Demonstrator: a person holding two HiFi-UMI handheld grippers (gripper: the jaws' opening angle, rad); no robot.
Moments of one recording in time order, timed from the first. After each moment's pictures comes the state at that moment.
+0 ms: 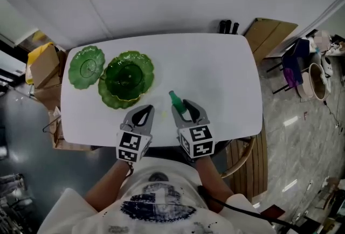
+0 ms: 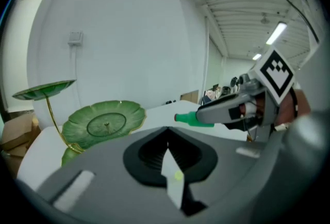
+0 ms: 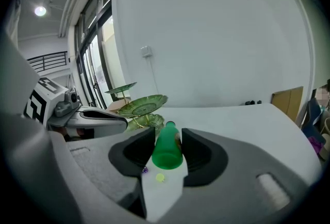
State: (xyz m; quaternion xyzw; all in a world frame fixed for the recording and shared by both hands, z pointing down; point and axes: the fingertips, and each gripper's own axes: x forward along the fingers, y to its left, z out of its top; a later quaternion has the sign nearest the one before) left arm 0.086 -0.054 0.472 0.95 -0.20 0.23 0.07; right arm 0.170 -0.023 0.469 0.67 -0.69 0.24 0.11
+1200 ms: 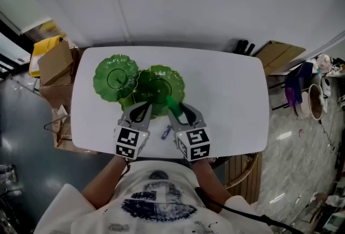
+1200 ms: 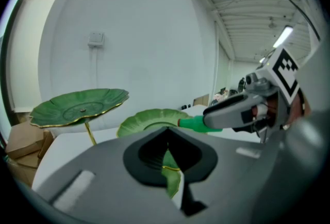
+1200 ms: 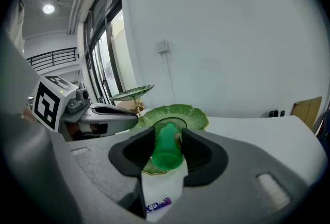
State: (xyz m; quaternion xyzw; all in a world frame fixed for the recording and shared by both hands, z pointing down) left arm 0.004 -0.178 0.453 0.94 -0.24 0.22 0.08; right arm 0.077 -0.137 0.441 0.63 -0.73 0.23 0.13
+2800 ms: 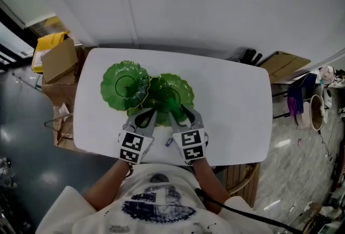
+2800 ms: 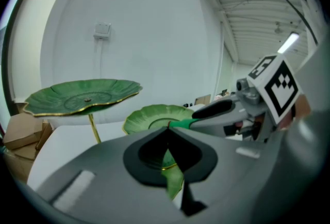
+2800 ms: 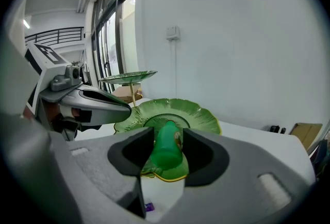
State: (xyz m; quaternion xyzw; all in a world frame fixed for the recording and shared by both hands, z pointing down) left arm -0.001 -0.199 0.466 0.94 -0.24 0.22 0.11; right arm 0.064 -0.182 0.470 0.62 -0.73 0.20 0.22
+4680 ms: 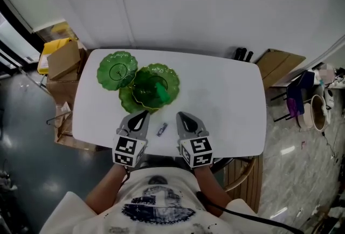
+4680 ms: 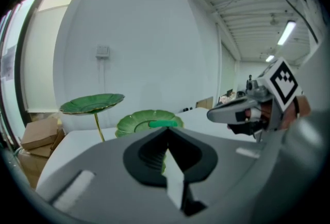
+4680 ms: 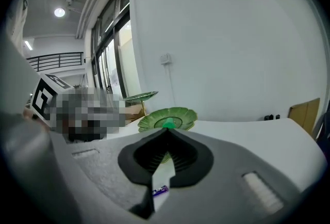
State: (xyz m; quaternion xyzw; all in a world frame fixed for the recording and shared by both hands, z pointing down) left arm -0.008 -0.106 0.422 0.94 -0.29 0.20 0.06; right arm 0.092 -0.064 0.425 0.64 -0.74 0.19 0.09
